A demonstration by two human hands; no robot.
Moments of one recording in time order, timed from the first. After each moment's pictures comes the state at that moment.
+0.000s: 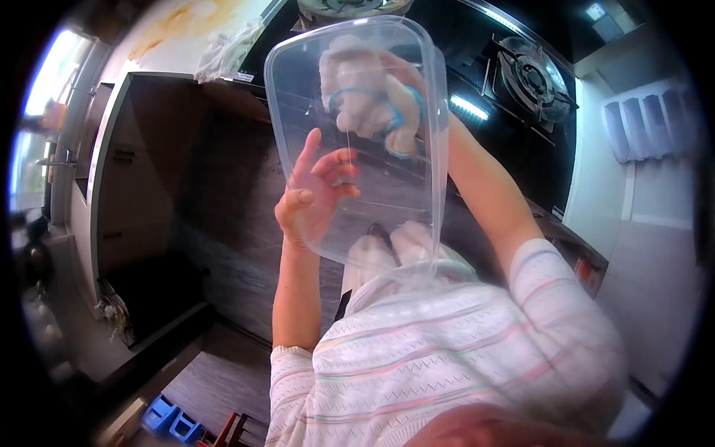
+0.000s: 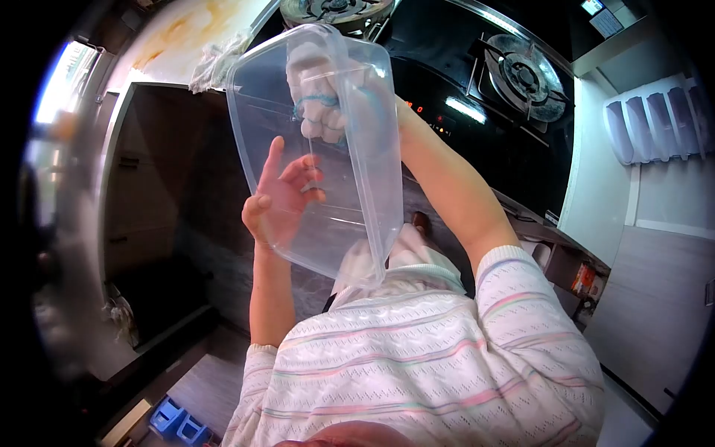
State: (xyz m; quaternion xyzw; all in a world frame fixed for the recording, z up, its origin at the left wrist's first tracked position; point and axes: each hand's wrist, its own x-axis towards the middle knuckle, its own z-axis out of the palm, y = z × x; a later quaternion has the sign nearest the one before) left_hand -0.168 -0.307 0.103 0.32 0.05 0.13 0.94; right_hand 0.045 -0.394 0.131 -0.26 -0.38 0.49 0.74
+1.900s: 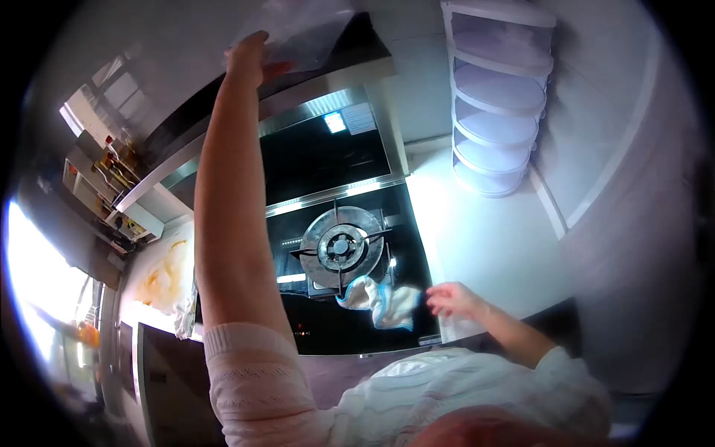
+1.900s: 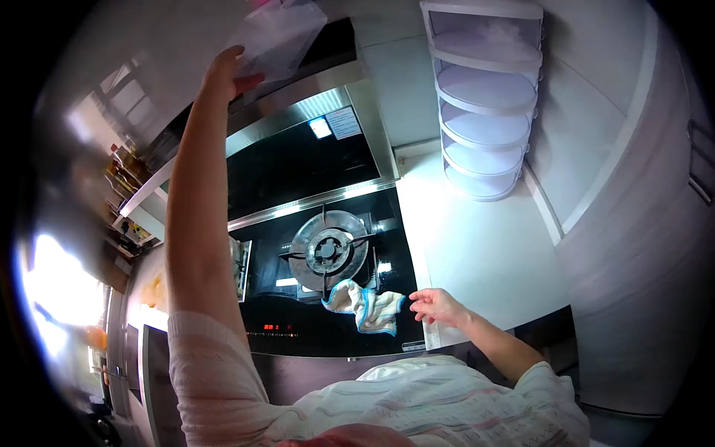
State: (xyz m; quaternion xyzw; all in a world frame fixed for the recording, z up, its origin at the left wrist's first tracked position) left_hand 0.385 -0.618 0.488 0.73 -0.01 0.22 0.65; right_hand 0.140 -0.910 0.070 -0.66 -0.02 0.35 0.67
